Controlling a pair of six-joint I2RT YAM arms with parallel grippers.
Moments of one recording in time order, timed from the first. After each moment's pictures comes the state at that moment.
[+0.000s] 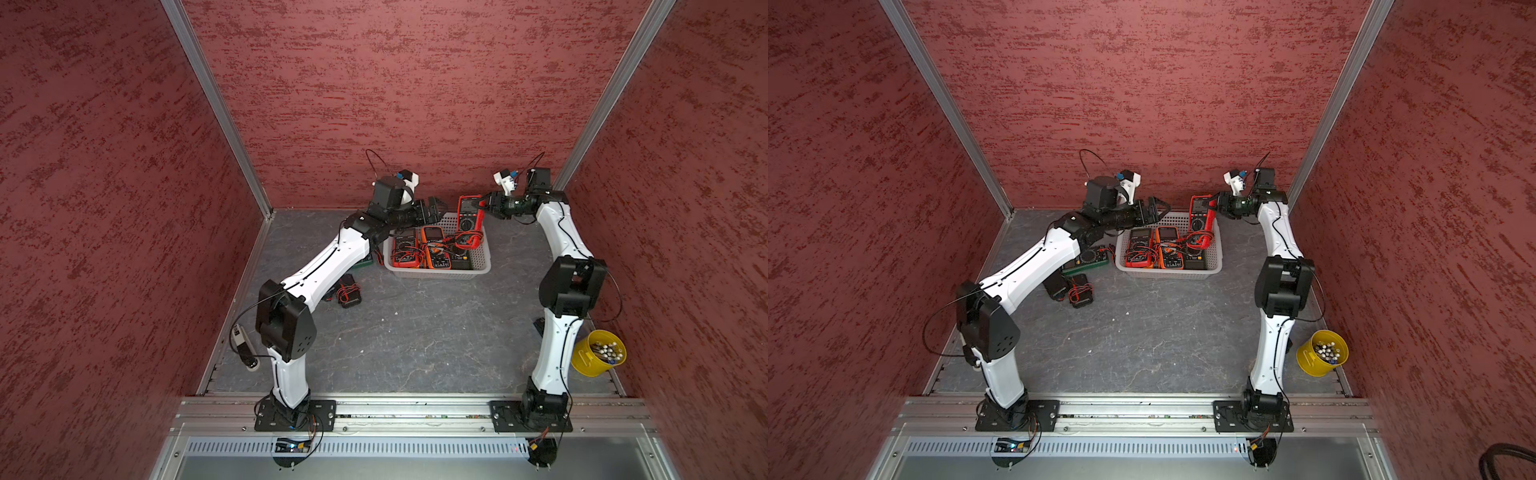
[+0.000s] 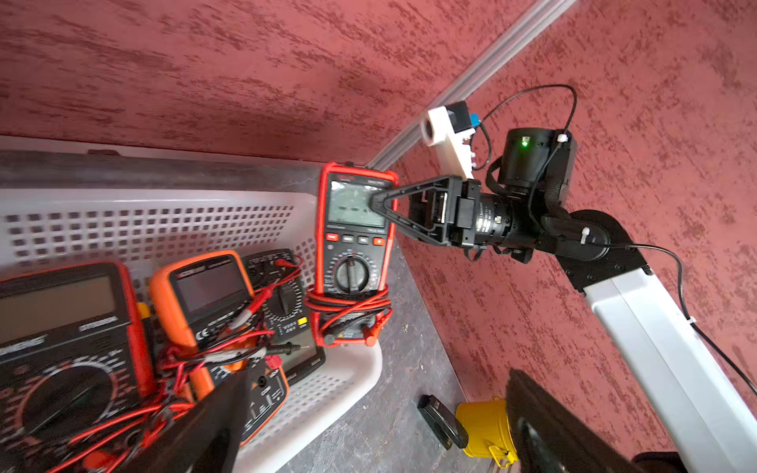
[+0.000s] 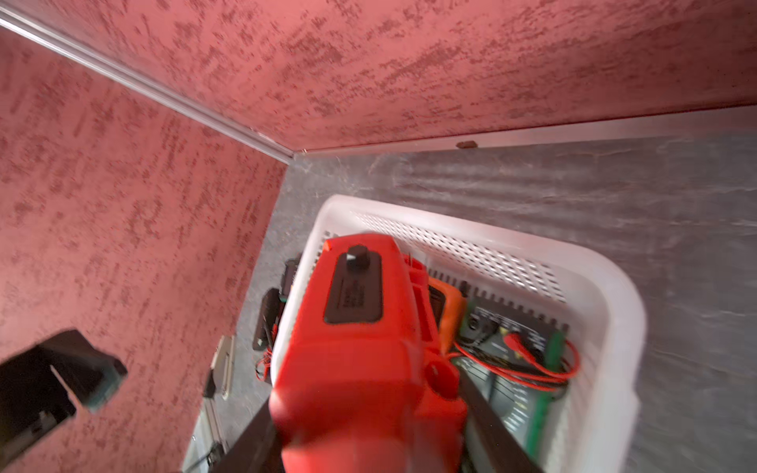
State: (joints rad) left arm -0.56 1.83 1.77 -0.32 0.32 -0.68; right arm -0.12 2.26 2.27 -0.89 -0.93 0.12
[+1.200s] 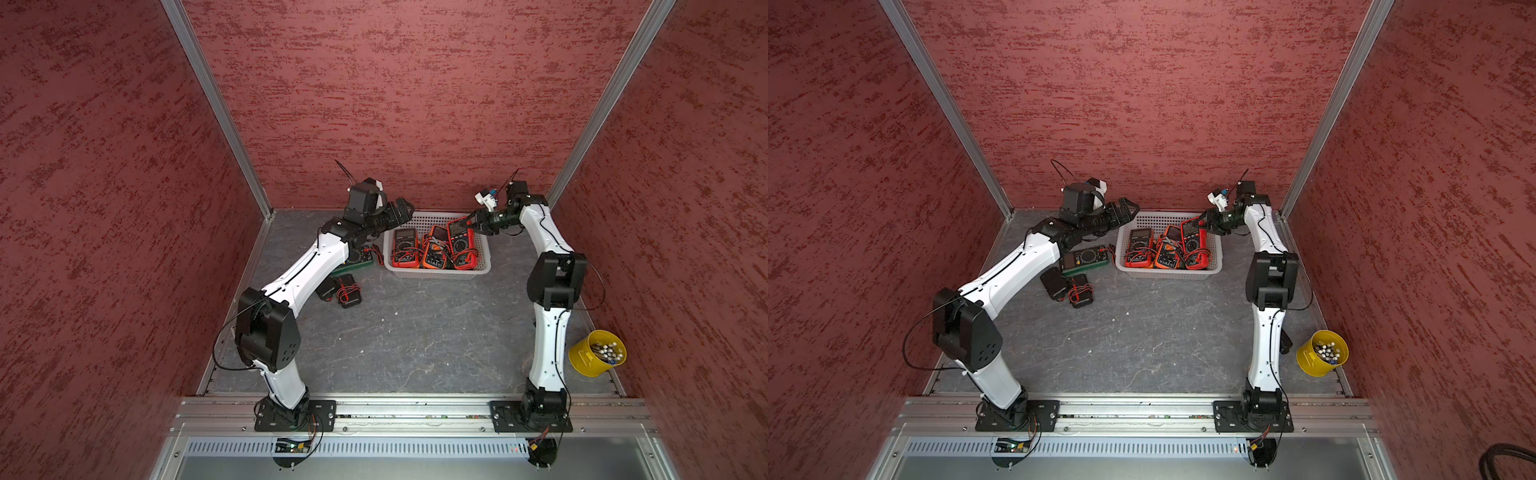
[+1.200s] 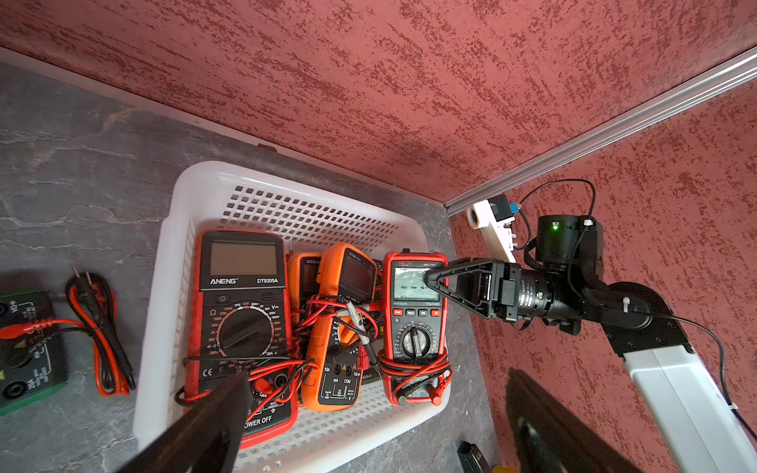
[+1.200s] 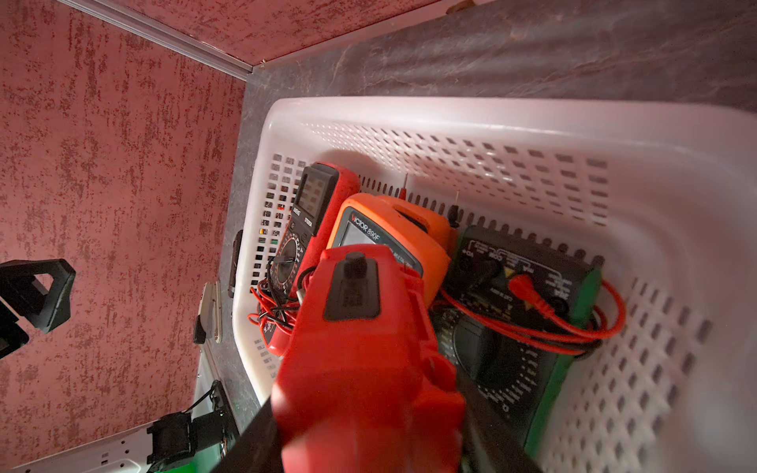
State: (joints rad) left arm -0.45 1.74 1.61 -0.34 0.21 -0.76; right arm -0.06 2.37 2.27 -1.06 -0.89 0.02
